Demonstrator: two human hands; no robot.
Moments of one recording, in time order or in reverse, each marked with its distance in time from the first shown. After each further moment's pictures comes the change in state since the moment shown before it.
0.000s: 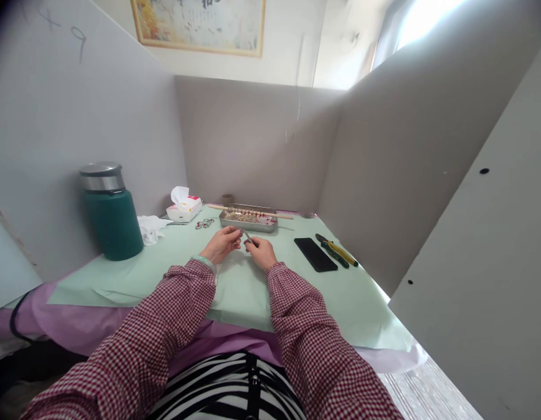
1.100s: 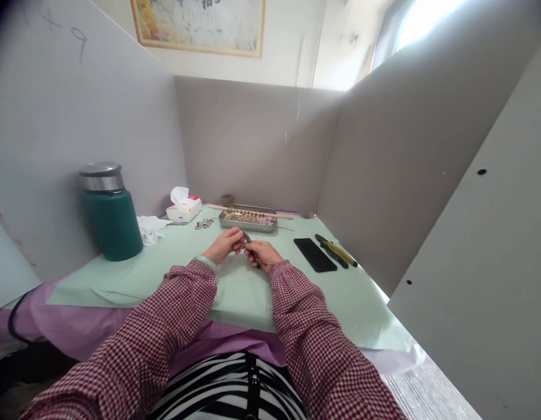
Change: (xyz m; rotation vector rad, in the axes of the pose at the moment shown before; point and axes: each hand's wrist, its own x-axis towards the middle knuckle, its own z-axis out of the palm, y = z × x) left_hand -0.005 0.002 0.009 0.296 -0.149 0.097; right_hand -0.007 -0.018 -0.014 0.307 -0.266 0.205
